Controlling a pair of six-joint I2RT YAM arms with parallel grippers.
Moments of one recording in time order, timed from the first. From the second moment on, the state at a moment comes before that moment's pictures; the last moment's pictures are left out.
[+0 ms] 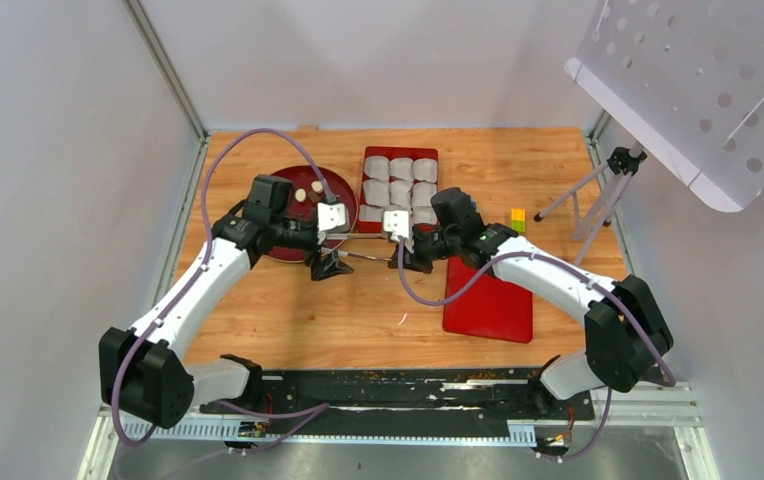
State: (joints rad) left arm -0.35 1.22 1.00 -0.61 0.91 0.79; right arm 0.67 1.47 1.01 -0.22 -0.70 -0.62
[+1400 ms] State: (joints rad) left arm -0.36 1.58 1.36 -0.91 0.93 1.05; right arm 0.66 1.43 0.99 -0.14 -0.67 -0.49
